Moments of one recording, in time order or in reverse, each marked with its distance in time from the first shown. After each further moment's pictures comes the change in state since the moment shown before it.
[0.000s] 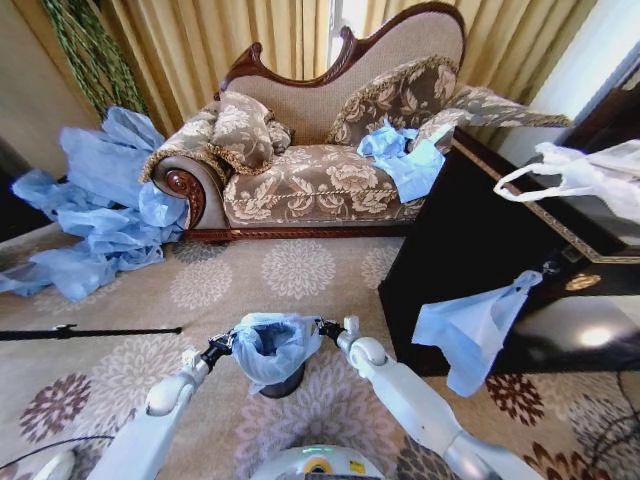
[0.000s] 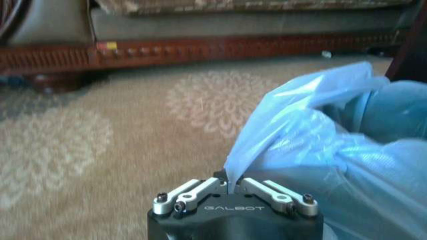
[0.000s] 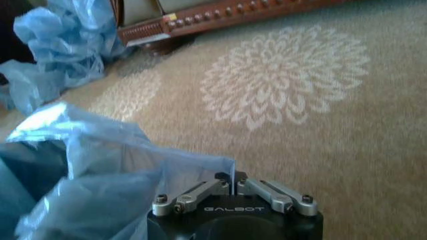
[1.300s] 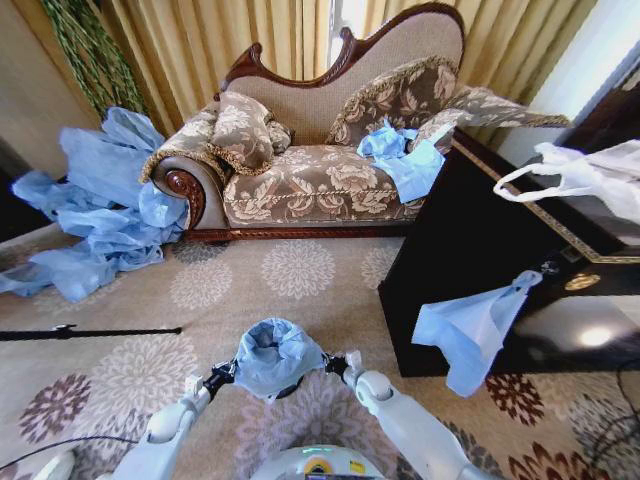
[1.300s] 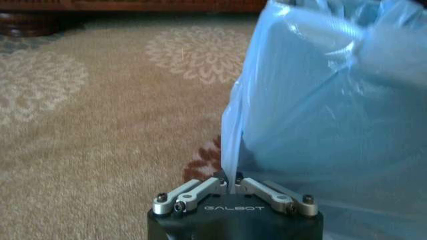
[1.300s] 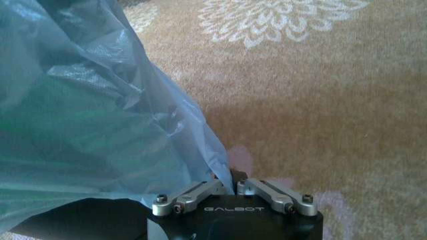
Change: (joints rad) left arm 0.057 -0.078 -0.021 0.105 0.096 -0.056 0.083; right arm -0.144 0.016 0.000 -0.136 -0.173 0.128 -0.066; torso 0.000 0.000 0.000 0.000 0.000
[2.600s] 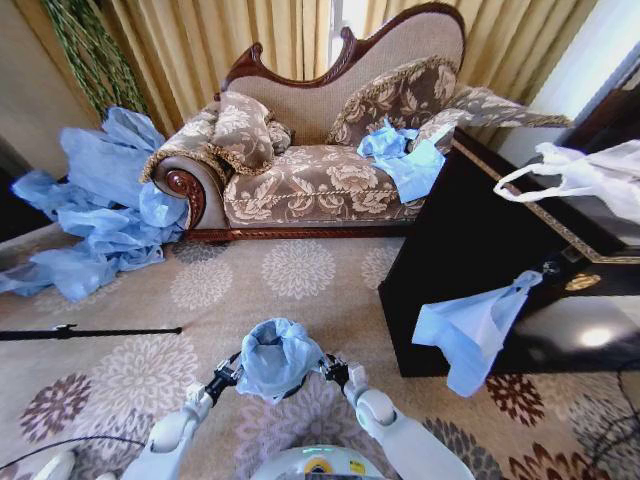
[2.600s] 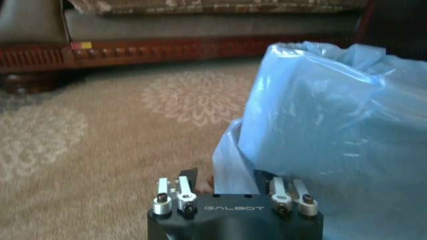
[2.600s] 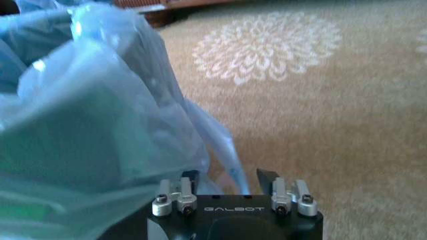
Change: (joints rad) left arm 0.067 -0.023 -0.055 -0.095 0.016 -0.146 0.033; right arm -0.151 -0.102 0.024 0.294 -0.018 0.036 0.163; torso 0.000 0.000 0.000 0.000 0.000
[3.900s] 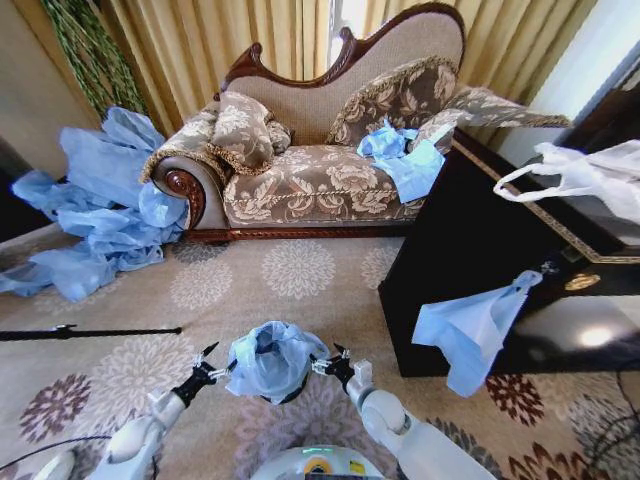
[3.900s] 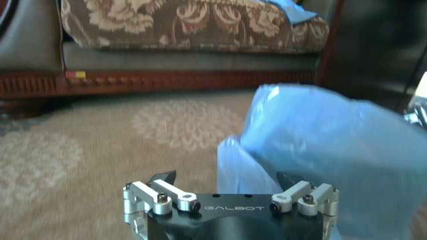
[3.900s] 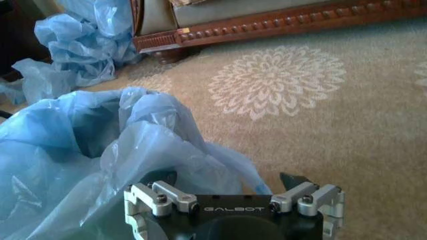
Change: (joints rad) left arm 0.071 0.112 -0.116 0.072 -0.220 -0.157 0.308; right arm -0.041 -0.089 -0.049 0.254 0.101 -0.030 0.118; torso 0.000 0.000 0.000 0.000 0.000
